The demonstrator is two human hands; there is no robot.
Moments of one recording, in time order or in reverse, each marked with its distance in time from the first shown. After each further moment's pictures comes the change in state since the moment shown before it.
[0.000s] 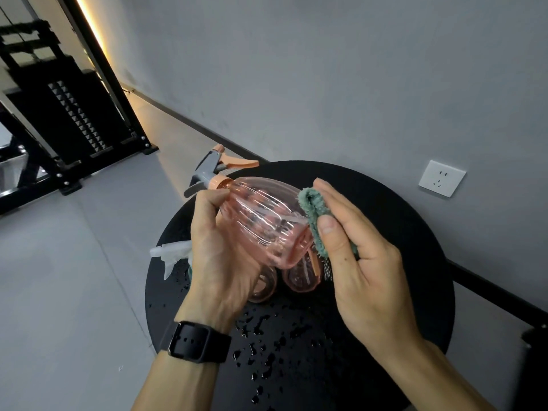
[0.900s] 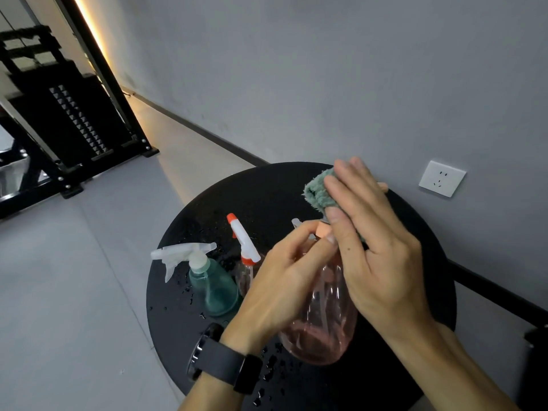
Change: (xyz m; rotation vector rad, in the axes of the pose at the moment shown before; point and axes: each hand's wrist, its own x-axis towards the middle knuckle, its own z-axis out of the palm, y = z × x) left_hand -0.018 -0.037 0.017 0.843 -0.234 0.045; right_hand 0.015 0.005 -0.009 -0.381 0.096 -0.312
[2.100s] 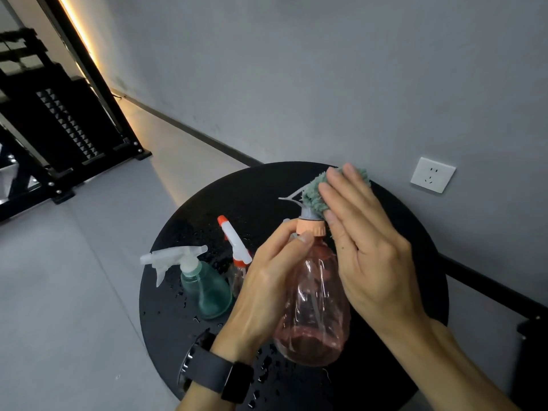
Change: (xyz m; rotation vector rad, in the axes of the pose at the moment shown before) left_hand -0.002 -0.007 -0.001 -0.208 0.057 -0.032; right_hand -0.006 0.019 -0.002 -0.128 -0.005 -0.020
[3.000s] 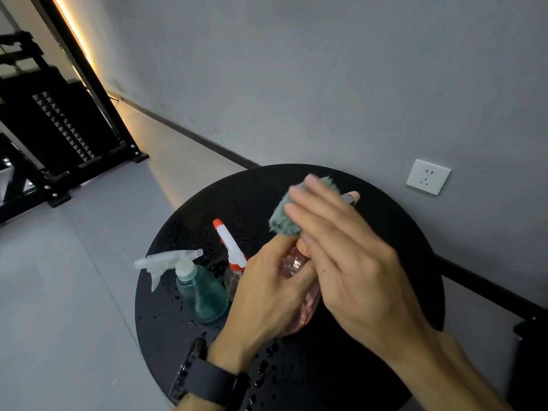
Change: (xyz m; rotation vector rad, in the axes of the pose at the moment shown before) left_hand 0.002 -0.009 0.003 0.590 0.119 0.152; right_hand 0.005 -0.020 -0.014 0.038 -0.160 -0.119
